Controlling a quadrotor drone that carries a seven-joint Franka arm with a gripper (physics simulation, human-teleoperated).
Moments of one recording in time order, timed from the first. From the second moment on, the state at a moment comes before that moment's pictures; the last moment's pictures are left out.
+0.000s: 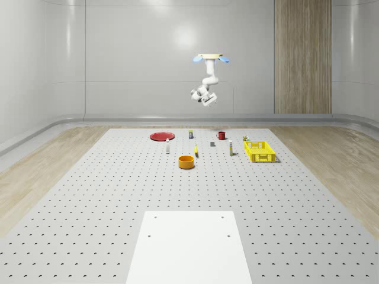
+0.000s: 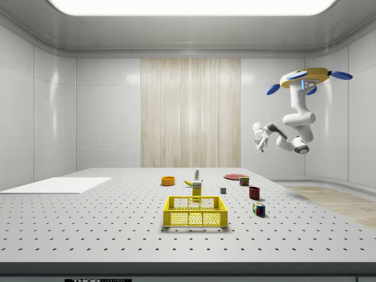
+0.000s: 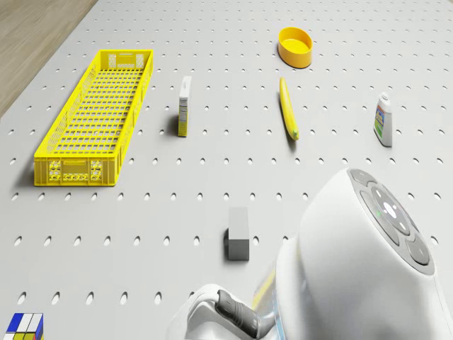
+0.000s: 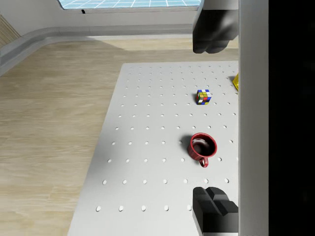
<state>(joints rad) -0.67 -0.92 1.07 -2.82 -1.78 1.29 1.32</state>
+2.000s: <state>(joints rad) -1.08 -1.19 1.30 -2.89 -1.92 1.27 1.61</state>
